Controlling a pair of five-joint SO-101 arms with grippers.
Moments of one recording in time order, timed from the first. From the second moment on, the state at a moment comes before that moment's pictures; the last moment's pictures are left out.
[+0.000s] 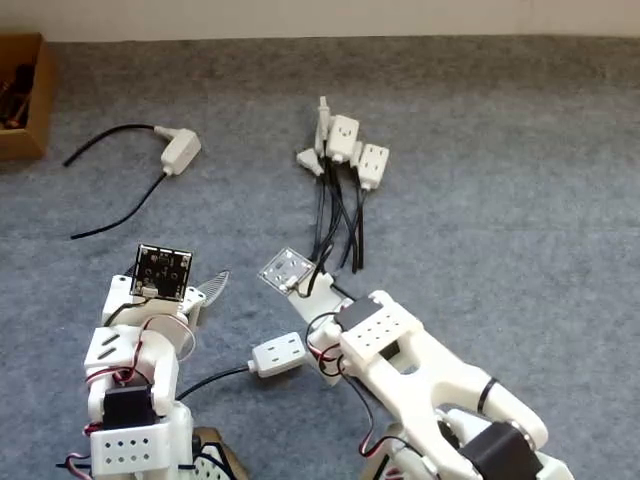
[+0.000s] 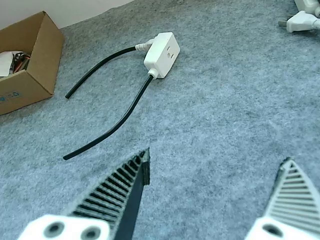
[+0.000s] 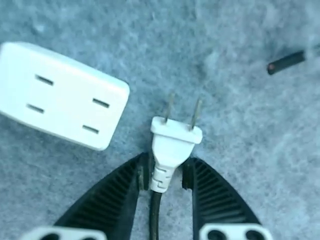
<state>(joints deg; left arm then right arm) -14.0 -103.9 95.5 45.2 -15.8 -40.5 -17.8 60.0 49.2 14.4</state>
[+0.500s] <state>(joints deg) -14.0 -103.9 95.5 45.2 -15.8 -35.4 -15.3 57.5 51.9 16.3</state>
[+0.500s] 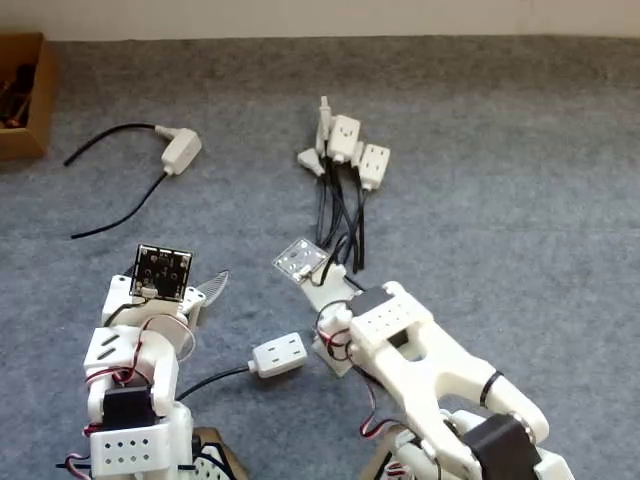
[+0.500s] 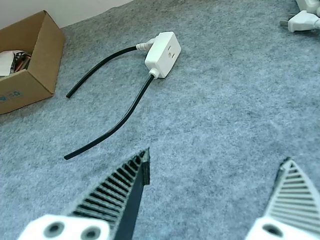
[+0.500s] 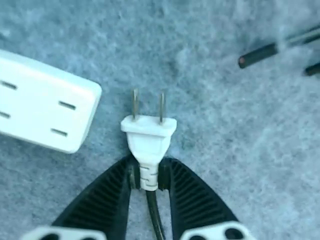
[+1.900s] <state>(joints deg) -4.3 -75.6 65.2 55.3 -2.9 -51.6 -48.8 44.2 57.9 13.7</state>
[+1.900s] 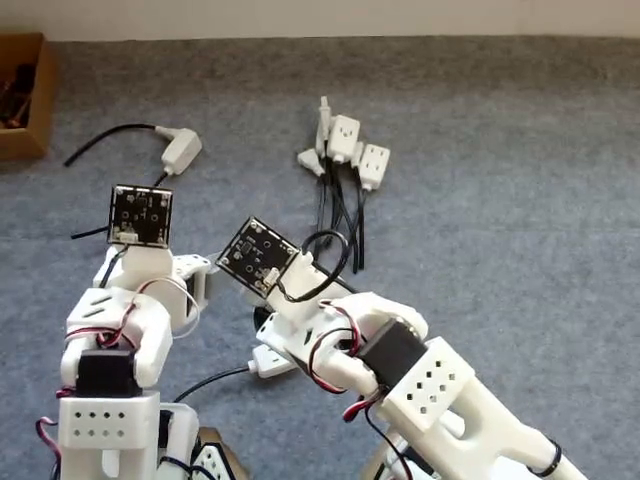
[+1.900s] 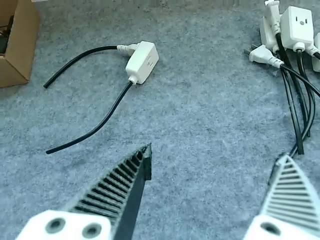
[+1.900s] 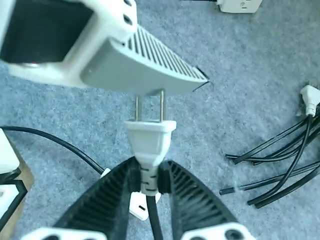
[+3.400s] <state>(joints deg) 7.6 -76.5 69.2 54.5 -3.5 -40.4 -48.8 43.2 61.0 9.1</state>
